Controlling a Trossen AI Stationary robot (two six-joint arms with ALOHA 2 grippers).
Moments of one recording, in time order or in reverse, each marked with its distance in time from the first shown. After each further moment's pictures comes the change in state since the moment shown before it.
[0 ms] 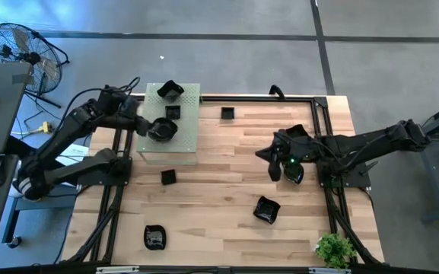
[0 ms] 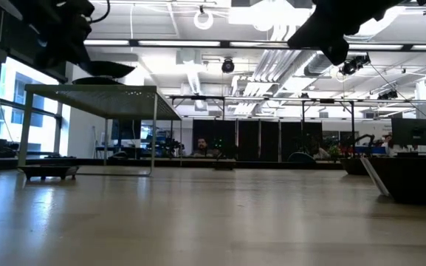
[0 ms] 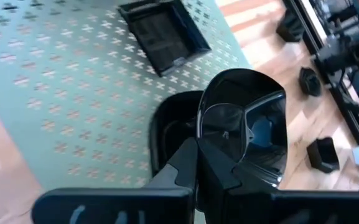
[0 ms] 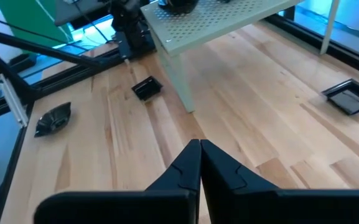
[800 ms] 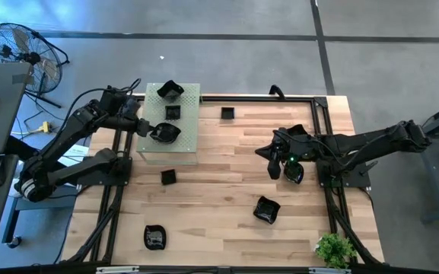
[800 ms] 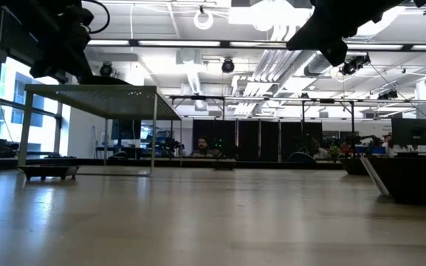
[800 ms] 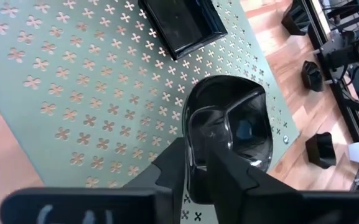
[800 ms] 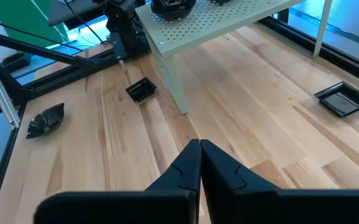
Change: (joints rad) left arm 0.056 0.005 -0.049 -0.002 0.070 0.018; right arm -0.022 0.000 -0.002 0.000 -0.004 -0.019
